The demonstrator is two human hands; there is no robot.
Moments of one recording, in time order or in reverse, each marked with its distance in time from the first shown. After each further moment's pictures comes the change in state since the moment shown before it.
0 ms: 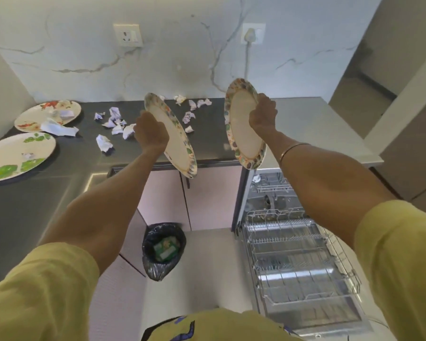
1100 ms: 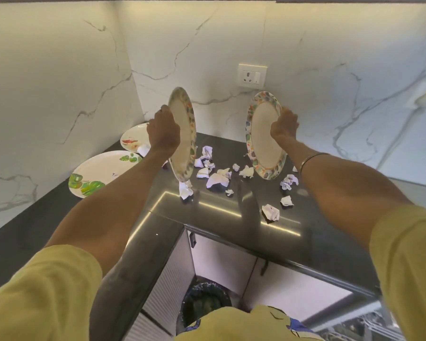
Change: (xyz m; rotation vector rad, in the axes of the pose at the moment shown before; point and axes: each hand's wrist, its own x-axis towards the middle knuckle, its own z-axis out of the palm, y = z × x) left_hand 0.323 -0.143 -0.027 0.288 0.257 -0.031; right_hand 0.229 -0.265 0.286 0.134 -0.108 -0.252
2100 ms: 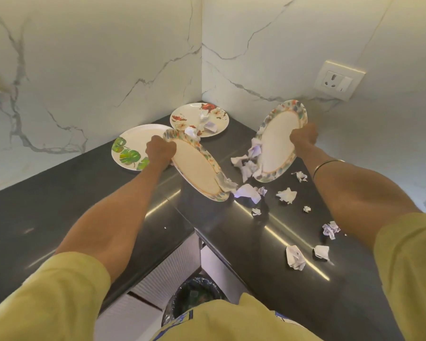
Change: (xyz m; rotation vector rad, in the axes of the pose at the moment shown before) left_hand -0.001 -0.115 0.063 -0.275 -0.118 -0.866; right_hand 0.108 -0.031 0.180 0.195 -0.353 0.253
